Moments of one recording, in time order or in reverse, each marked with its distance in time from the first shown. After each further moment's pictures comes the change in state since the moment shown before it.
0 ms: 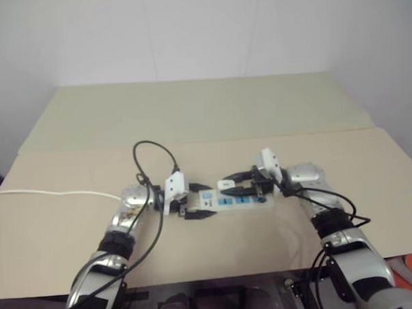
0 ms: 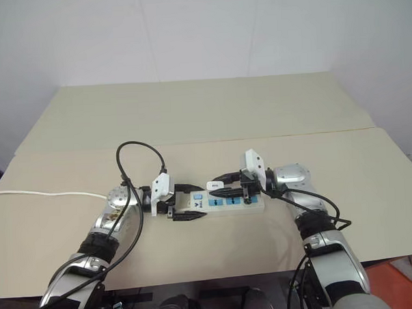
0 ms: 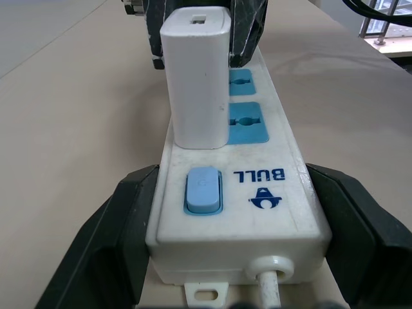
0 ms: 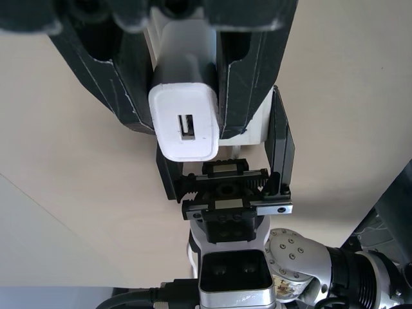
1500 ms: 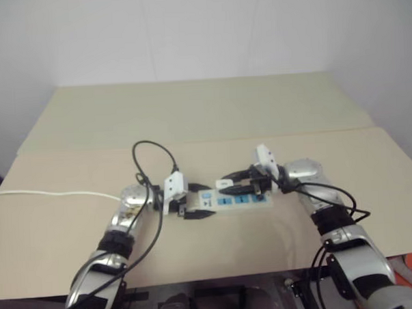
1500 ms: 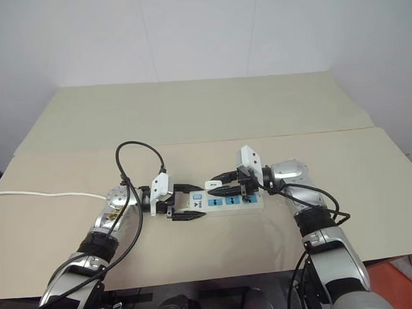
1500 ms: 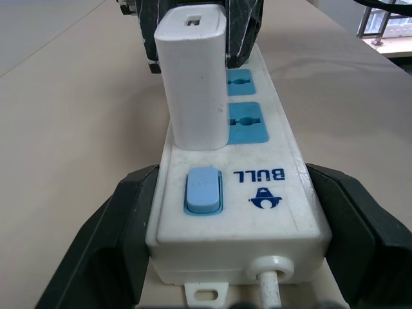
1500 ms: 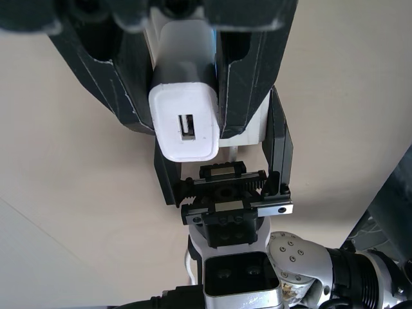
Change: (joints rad) left arm -0.006 0.007 0.001 0.017 -0.001 -0.009 -0.008; right arm -0.028 0.000 0.016 -0.056 -0.023 0.123 -0.013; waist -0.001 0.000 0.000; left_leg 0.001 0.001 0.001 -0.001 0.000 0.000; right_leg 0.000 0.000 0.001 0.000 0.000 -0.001
